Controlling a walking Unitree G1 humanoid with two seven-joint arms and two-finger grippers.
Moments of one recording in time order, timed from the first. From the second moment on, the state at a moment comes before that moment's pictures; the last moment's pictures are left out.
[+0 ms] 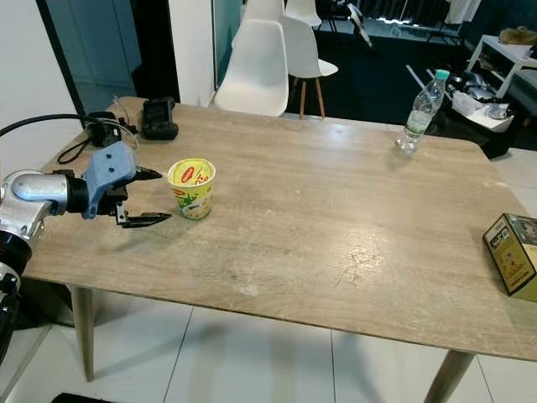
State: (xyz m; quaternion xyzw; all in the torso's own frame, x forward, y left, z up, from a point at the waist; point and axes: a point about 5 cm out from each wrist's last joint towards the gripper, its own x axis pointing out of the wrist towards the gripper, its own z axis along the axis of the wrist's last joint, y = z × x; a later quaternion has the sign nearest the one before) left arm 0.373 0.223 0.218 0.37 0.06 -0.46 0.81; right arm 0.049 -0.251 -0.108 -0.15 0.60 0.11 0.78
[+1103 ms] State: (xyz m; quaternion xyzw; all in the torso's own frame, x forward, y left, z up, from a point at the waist) left arm 0.328 0.153 0.249 -0.03 -0.28 -0.40 0.87; right arm 0.104 -0.226 -0.105 -0.15 0.56 0.12 0.81
